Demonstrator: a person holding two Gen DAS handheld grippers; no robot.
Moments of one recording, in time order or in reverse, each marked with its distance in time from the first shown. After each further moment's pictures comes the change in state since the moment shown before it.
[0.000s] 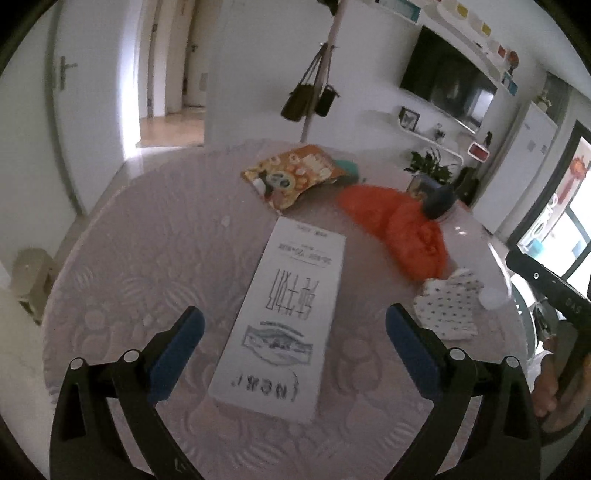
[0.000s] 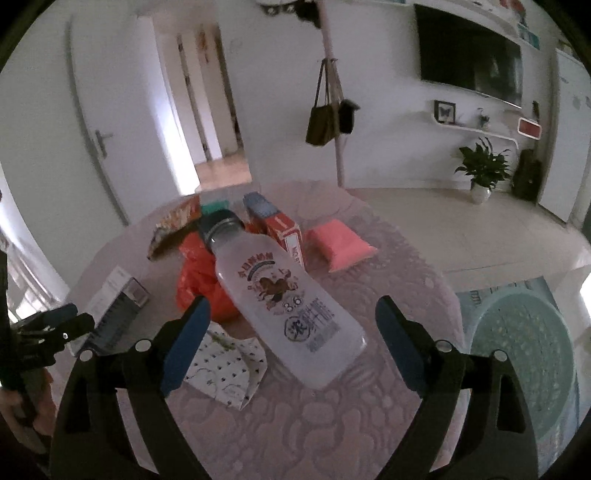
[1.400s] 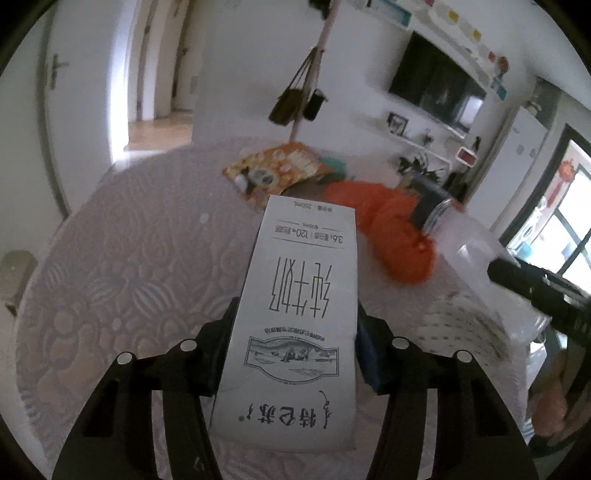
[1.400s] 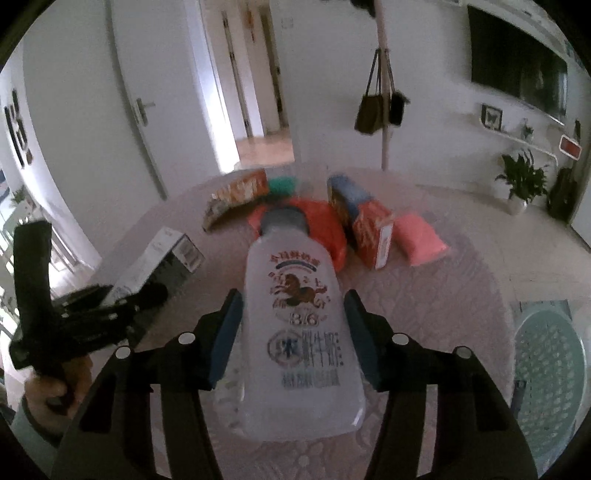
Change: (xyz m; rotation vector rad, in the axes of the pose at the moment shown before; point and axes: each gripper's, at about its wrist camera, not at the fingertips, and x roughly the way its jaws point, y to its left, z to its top) left arm 0.010 -0.013 -0.014 0.013 -0.051 -0.062; right arm -0.016 0.044 -0.002 -0.100 0.041 0.143
